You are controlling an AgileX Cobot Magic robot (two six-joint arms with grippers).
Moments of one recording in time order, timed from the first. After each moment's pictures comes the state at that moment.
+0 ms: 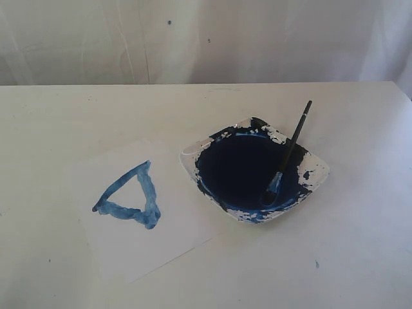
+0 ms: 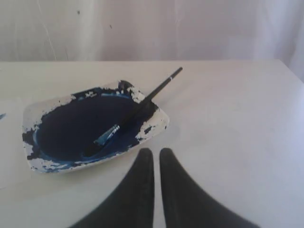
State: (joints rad) left arm 0.01 0.00 0.02 -0.03 0.40 0.00; right arm 0.33 0.01 0.00 -0.10 0.27 0.12
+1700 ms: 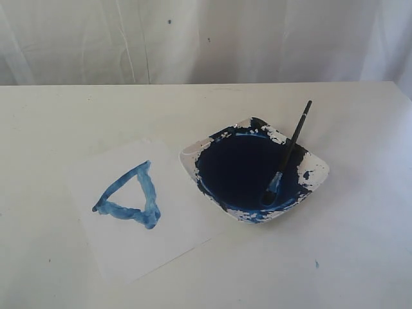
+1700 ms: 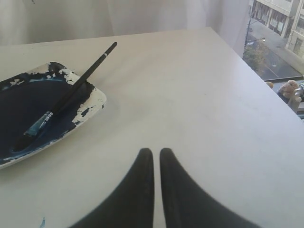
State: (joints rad) left arm 0.01 0.00 0.02 -0.03 0.40 0.00; right arm 0.10 0.01 0.00 -0.10 0.36 0.12
